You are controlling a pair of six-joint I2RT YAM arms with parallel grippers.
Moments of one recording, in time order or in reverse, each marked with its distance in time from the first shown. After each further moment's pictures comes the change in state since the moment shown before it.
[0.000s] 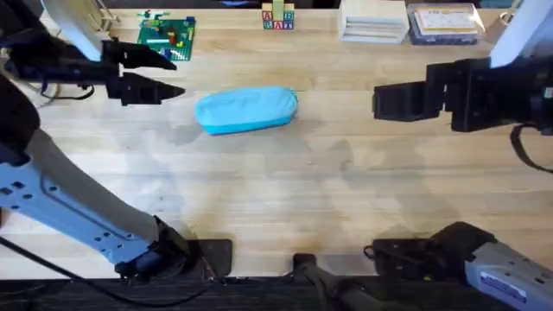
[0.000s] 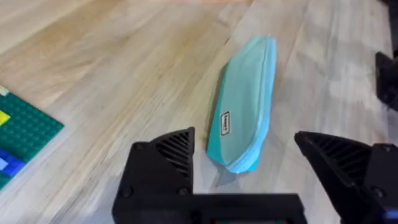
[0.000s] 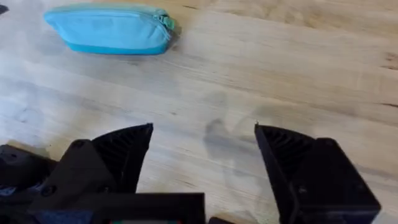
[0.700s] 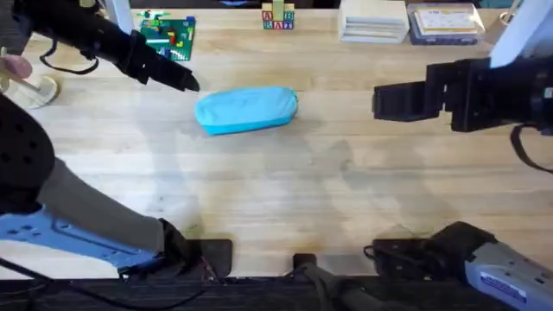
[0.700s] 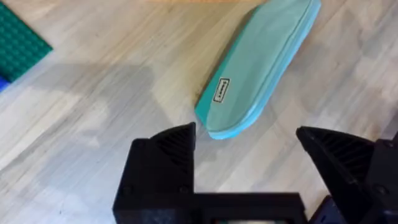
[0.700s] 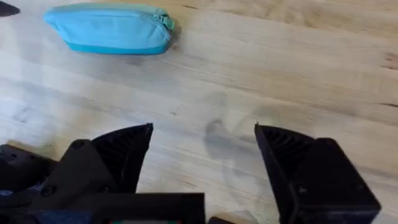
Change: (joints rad) left arm -0.217 -0.220 0.015 0.195 -0.409 -0.700; right arm 0.000 0.000 0.000 0.000 0.000 0.000
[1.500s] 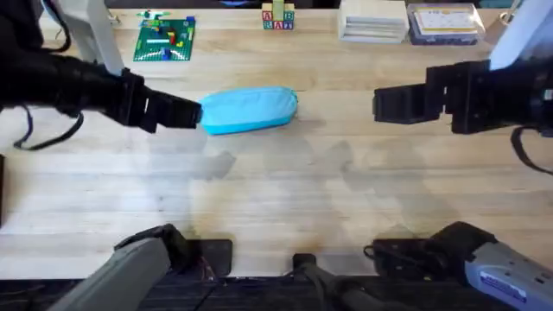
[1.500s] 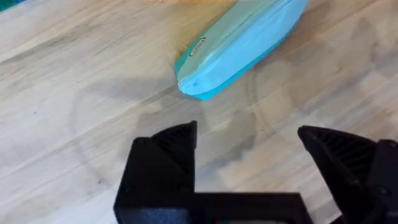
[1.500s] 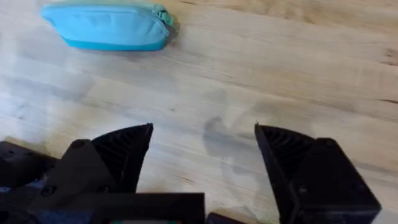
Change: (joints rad) left arm 0.000 -0.615 -0.415 0.138 -0.117 -0.315; right arm 0.000 0.000 0.000 -0.013 0.000 -0.001
